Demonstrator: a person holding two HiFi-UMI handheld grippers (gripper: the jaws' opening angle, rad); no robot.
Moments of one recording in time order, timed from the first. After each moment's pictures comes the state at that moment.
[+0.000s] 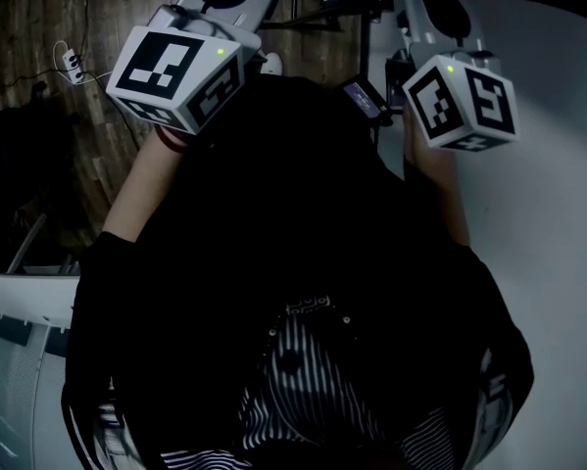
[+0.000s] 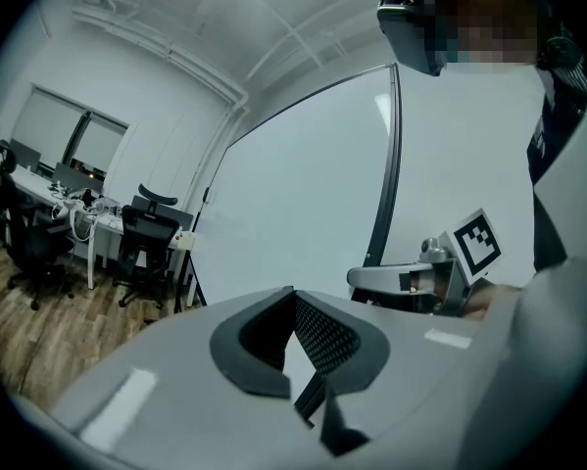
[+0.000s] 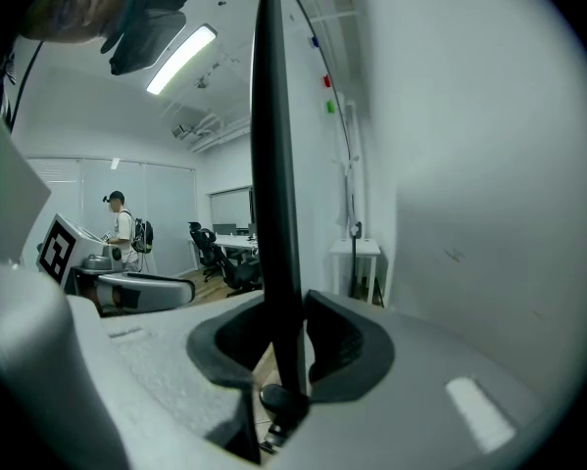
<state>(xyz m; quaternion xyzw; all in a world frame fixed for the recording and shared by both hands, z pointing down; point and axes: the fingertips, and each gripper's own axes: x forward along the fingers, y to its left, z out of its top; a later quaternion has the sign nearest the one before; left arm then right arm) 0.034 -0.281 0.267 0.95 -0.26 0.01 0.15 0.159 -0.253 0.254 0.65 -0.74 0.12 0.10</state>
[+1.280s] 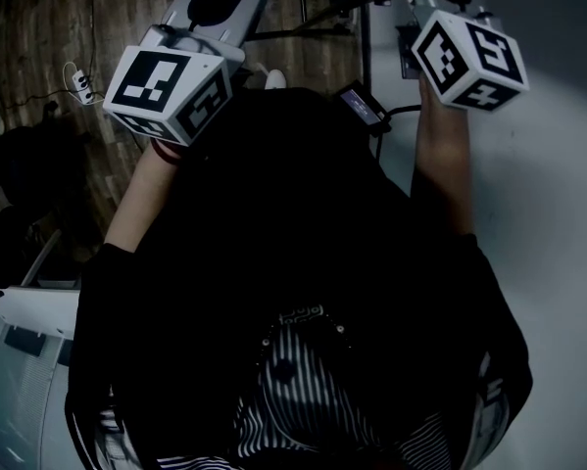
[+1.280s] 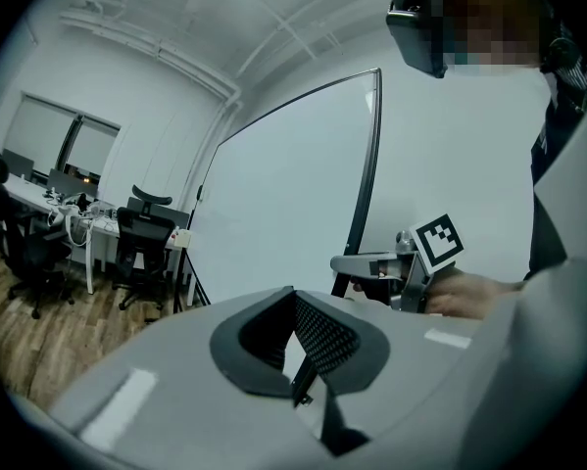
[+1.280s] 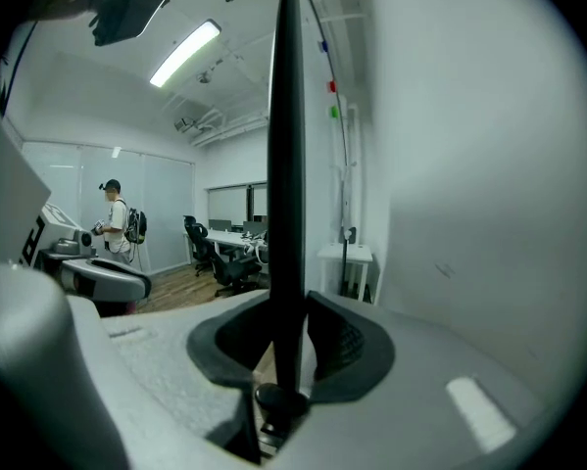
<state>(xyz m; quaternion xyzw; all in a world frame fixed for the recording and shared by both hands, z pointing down) 0.049 -0.273 0.248 0.96 -0.25 0.03 0.14 0.214 -0.280 0.234 0.66 -0.73 0.09 0.12</state>
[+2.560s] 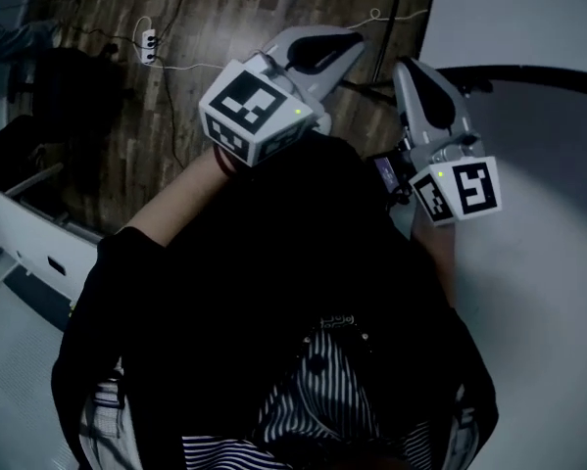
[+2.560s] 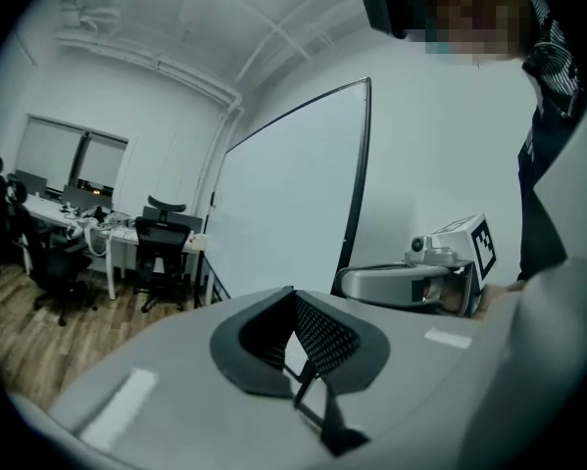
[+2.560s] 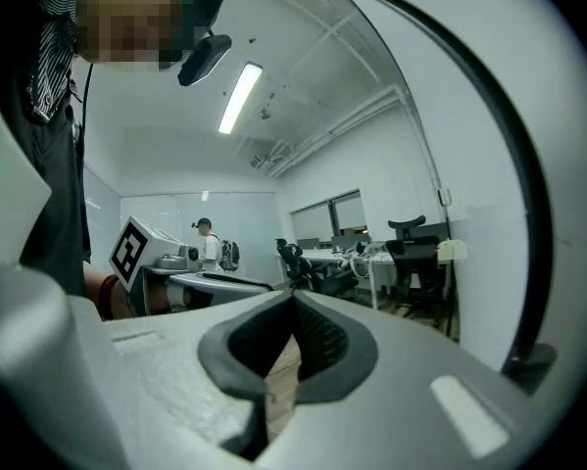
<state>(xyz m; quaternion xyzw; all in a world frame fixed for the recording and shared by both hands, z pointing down) 0.046 -0.238 0.295 0.95 -0.29 0.06 0.11 0.098 -0.212 0.287 0.44 -0.89 0.11 0.03</state>
